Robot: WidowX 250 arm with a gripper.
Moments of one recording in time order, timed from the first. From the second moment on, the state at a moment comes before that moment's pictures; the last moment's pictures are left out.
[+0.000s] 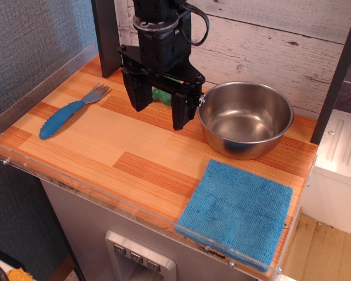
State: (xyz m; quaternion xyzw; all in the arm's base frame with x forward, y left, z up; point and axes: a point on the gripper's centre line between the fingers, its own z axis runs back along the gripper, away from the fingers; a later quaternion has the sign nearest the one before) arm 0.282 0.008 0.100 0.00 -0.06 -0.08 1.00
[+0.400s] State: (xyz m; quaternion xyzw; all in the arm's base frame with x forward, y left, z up) arm 0.279 0.007 0.091 0.00 -0.04 -0.07 1.00
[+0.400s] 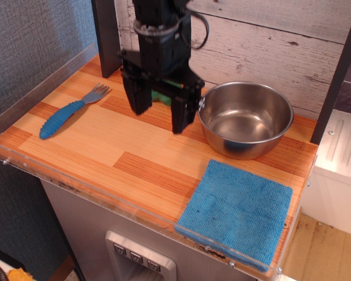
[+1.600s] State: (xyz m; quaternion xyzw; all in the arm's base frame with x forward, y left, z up) arm 0.260 -0.100 0.020 0.04 0.01 -0.09 1.00
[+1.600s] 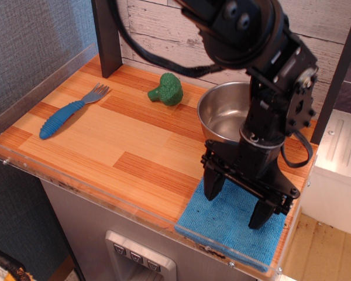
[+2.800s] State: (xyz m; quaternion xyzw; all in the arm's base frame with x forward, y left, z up) arm 0.259 -0.096 -0.001 0.01 0.00 -0.08 1.00
